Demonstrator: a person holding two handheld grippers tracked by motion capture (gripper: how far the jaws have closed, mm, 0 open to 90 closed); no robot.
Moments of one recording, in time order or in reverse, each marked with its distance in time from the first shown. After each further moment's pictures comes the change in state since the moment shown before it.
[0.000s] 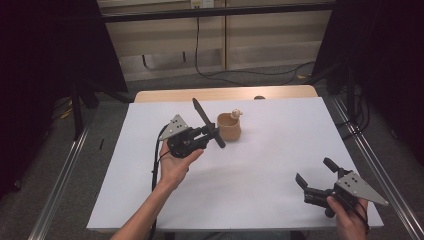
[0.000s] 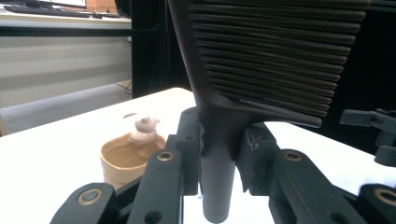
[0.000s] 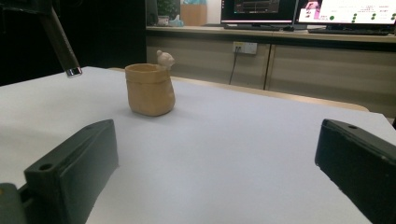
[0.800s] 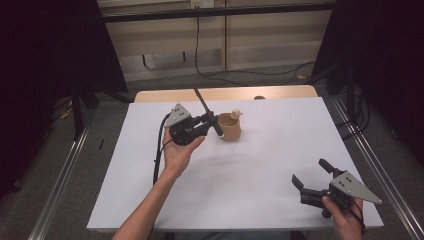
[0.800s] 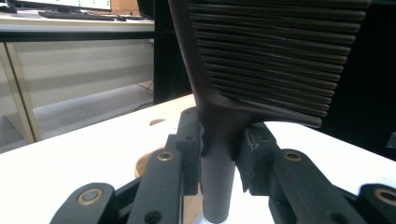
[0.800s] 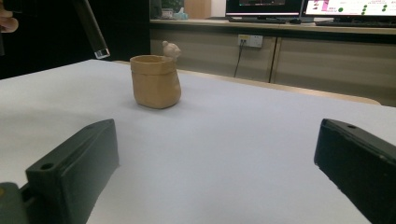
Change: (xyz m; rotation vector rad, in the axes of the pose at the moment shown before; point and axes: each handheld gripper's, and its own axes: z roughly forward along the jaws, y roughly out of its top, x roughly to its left) left arm 0.019 0.012 0.021 0.002 0.082 0.006; right arm 0.005 -0.005 0.006 0.030 0.024 -0.005
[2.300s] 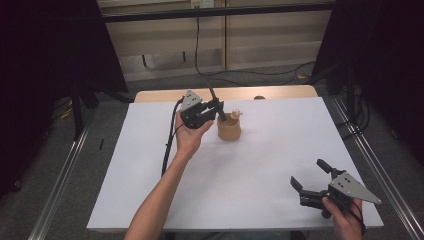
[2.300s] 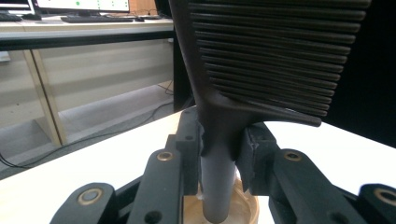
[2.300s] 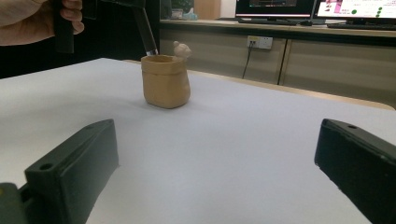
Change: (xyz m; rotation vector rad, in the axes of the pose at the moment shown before) left arm 0.028 0.002 0.052 0.022 0.064 0.040; right arm 0.002 0.000 0.000 -0.001 0.041 -0.015
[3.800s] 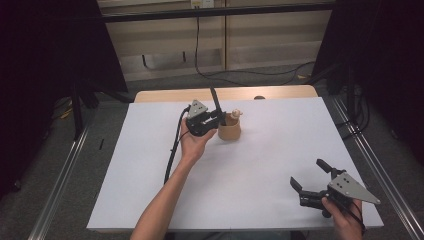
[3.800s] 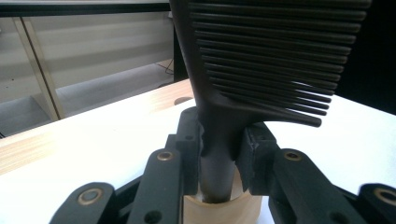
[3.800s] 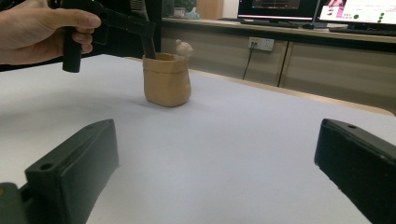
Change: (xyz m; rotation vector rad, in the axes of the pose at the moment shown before) left arm -0.003 -0.032 0.015 0.082 0.017 0.001; right arm 0.000 0.000 0.001 0.003 0.004 -0.030
